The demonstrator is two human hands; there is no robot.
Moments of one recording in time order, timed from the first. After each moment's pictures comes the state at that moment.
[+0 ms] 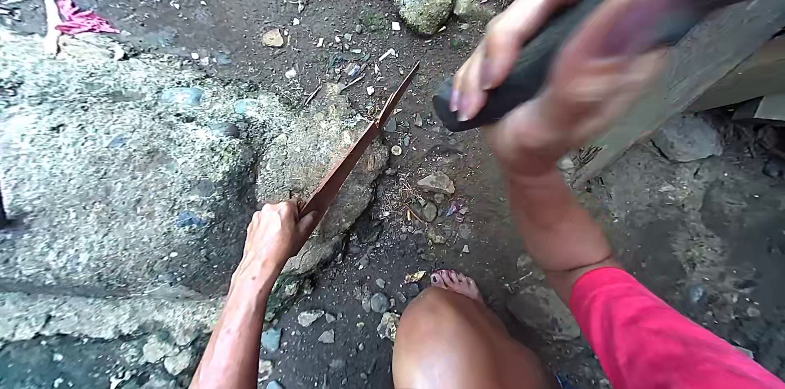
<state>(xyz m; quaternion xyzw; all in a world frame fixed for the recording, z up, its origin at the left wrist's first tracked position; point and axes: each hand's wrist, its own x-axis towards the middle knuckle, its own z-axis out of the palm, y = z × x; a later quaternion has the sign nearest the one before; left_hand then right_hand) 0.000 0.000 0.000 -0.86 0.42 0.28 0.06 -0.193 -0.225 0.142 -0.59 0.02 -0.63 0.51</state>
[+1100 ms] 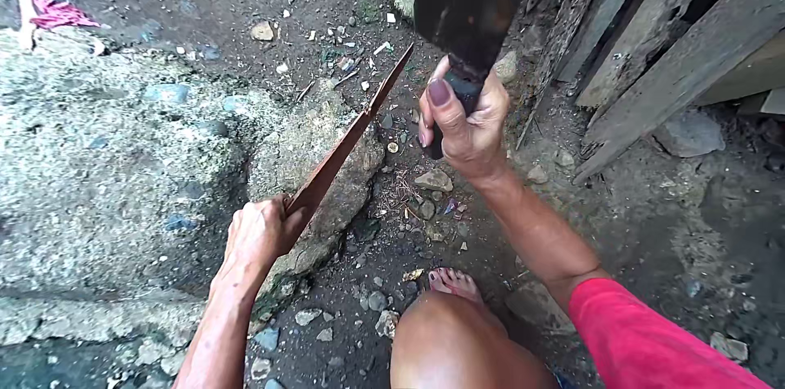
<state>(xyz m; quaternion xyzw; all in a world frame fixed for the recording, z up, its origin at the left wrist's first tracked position) 0.007 -0.001 0.003 -0.86 0.45 0.24 0.03 -0.198 -0.228 0.065 -0.67 0.15 -0.51 0.52</state>
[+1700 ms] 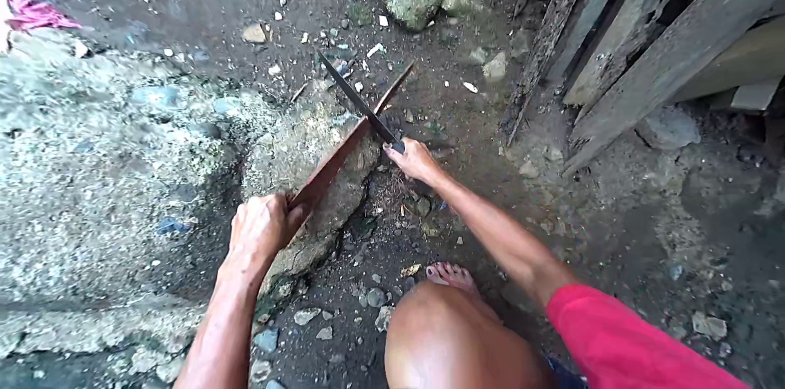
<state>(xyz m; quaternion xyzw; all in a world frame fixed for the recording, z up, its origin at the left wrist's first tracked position) 0.005 -0.009 -0.001 -0.85 0.45 0.26 0.05 -0.200 -0.226 -0.094 -0.72 0.50 0.09 0.47</state>
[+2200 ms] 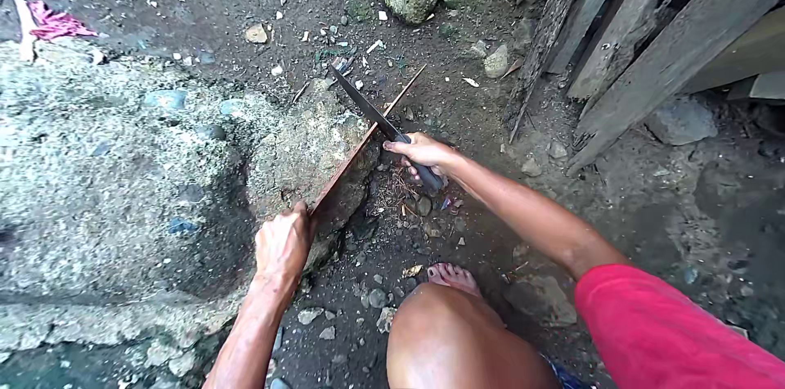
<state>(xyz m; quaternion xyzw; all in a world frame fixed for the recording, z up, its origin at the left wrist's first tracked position) -0.039 0.000 -0.003 -0.87 0.44 0.21 0.09 -0.210 -0.244 -0.047 -0.52 0.48 0.11 0.70</state>
